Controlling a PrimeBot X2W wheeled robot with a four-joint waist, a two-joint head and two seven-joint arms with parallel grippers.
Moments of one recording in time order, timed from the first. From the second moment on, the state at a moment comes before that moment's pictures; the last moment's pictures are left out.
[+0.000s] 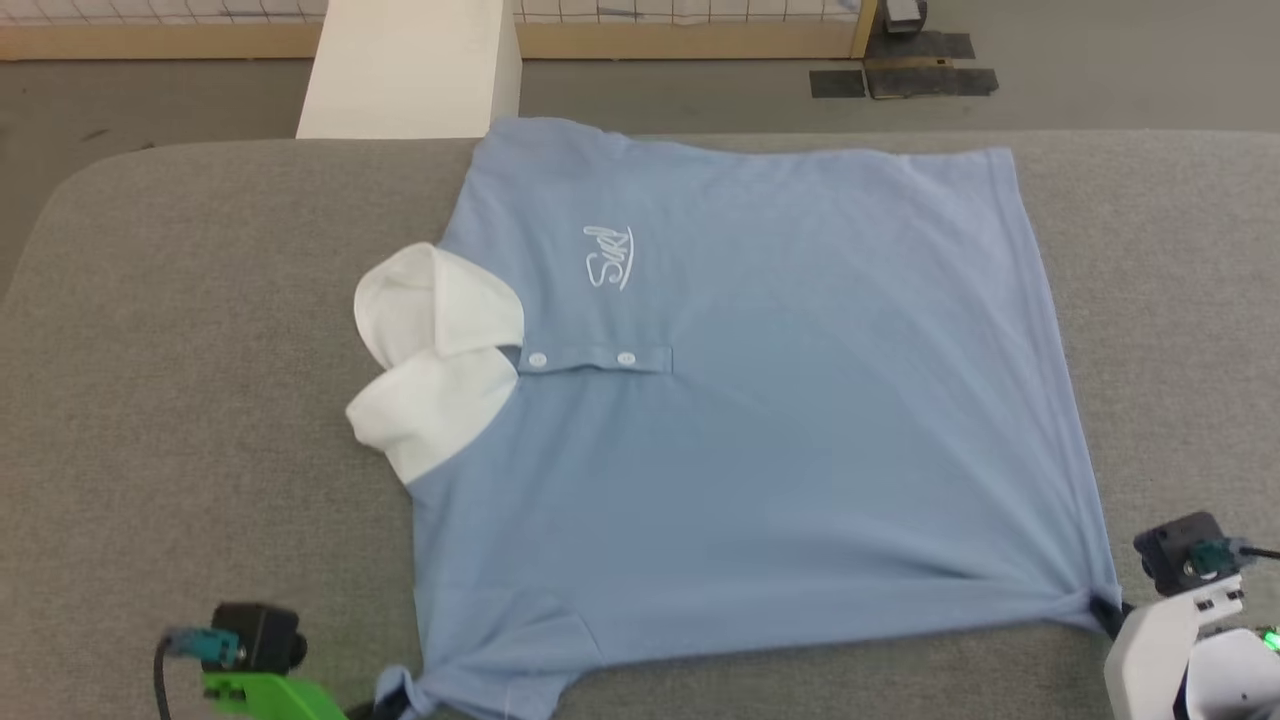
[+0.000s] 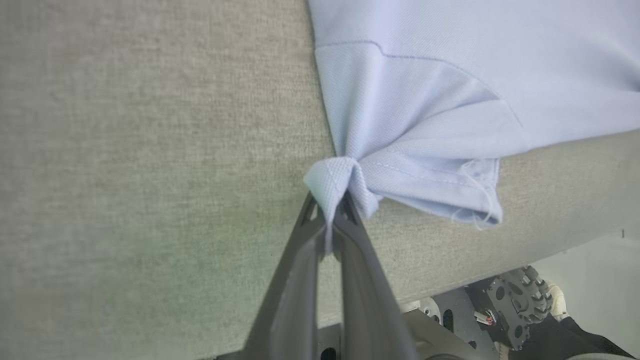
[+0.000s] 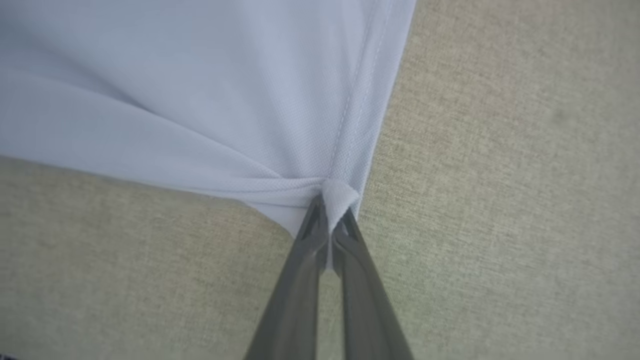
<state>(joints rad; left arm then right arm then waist) 0.16 0.57 -0.32 -0.16 -0.87 0.08 0.49 0.04 -0.44 0.09 0.06 0.25 0.13 0.57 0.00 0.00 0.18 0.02</state>
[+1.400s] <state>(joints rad) -0.40 0.44 -0.30 0.06 -0.68 -0.09 0.06 -0.20 -0.33 0.04 0.03 0.23 0.13 0.24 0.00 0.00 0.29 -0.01</state>
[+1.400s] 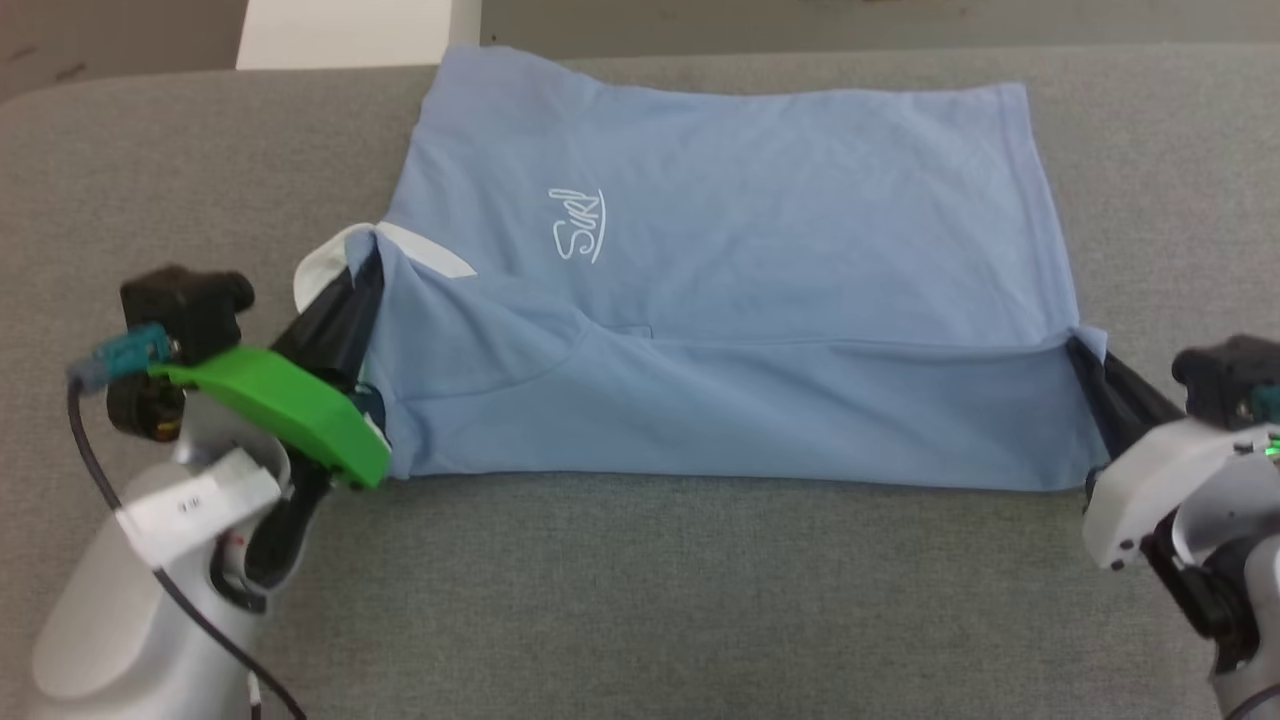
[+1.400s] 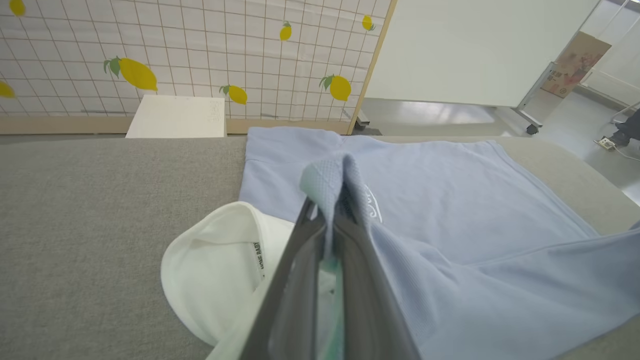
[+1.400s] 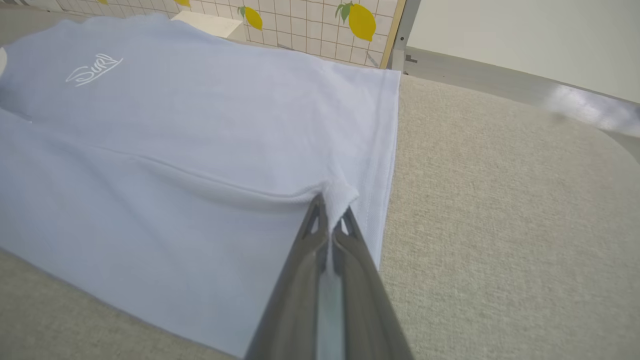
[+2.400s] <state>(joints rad) -0.46 0.50 -0.26 0.22 -0.73 0.06 0.19 -0.38 -0.32 0.01 0.16 0.37 0.13 0.55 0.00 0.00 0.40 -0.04</state>
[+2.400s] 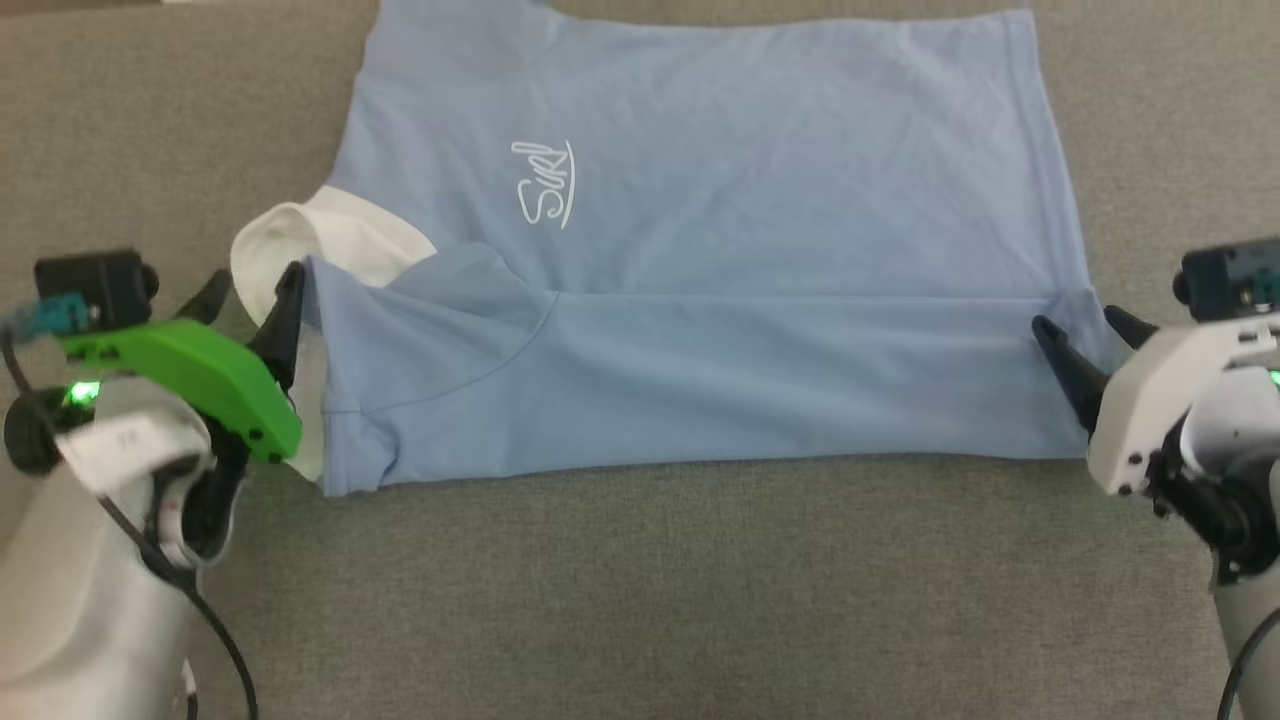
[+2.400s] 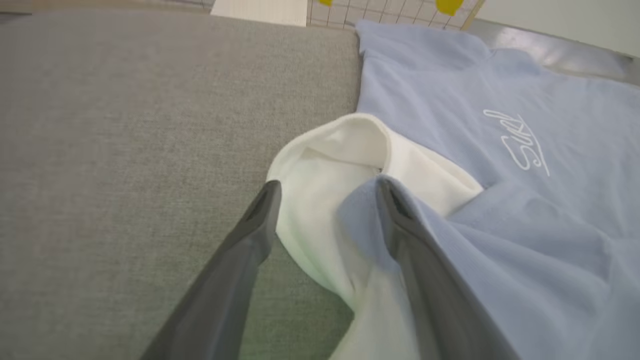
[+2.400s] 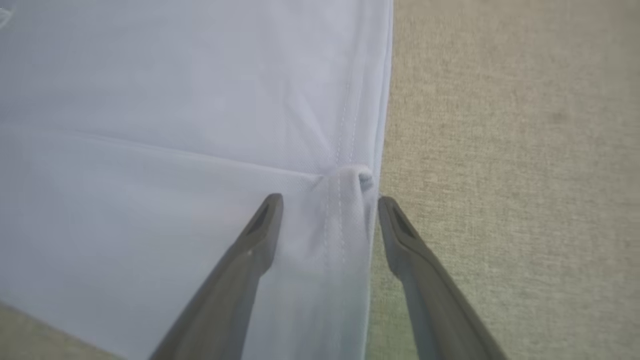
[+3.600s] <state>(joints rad) -0.12 0.32 -0.27 0.22 -0.73 0.36 0.13 -0.06 -0.07 -0.01 0.04 0.25 0.13 -0.22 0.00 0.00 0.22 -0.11</state>
